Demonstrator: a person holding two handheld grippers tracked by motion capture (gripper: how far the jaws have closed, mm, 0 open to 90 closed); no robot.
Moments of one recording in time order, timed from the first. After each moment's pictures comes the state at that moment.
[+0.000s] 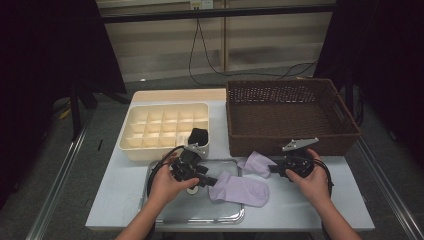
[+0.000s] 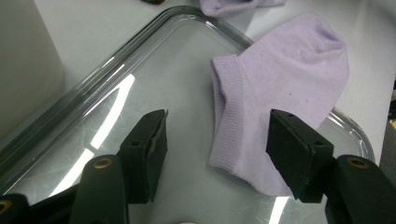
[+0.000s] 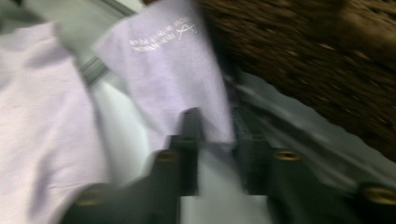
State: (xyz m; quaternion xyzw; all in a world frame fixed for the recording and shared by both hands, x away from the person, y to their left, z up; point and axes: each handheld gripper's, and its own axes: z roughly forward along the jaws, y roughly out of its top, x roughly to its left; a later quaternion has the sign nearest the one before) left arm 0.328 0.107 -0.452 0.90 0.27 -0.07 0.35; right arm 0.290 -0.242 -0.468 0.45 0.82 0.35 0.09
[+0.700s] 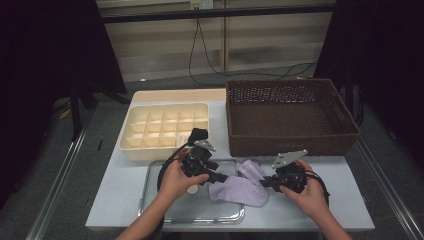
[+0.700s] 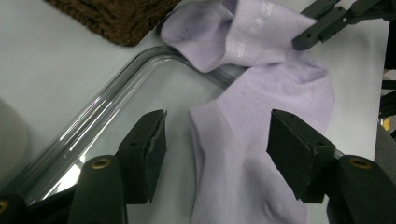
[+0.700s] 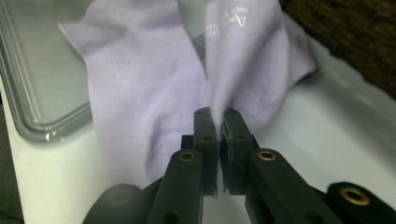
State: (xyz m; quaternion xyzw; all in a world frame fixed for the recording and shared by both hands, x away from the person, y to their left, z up) left arm 0.336 0.077 -0.448 0.90 0.23 -0.08 0.36; right arm 0.256 -0.210 -0.461 0.34 0.87 0.35 0.06
